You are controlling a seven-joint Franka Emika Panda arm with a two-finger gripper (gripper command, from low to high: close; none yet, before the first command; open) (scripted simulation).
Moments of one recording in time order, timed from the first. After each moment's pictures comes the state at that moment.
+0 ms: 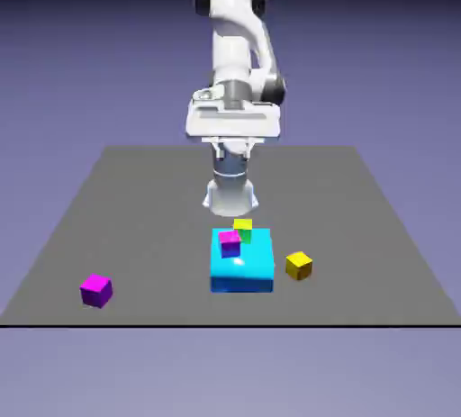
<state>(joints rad) -0.01 -0.53 -0.01 -2.78 0.02 3.01 0.78</state>
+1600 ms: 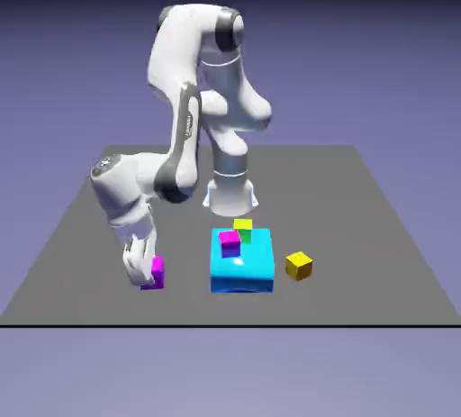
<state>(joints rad) -0.36 0.28 0.13 -2.28 0.32 2.42 1.55</state>
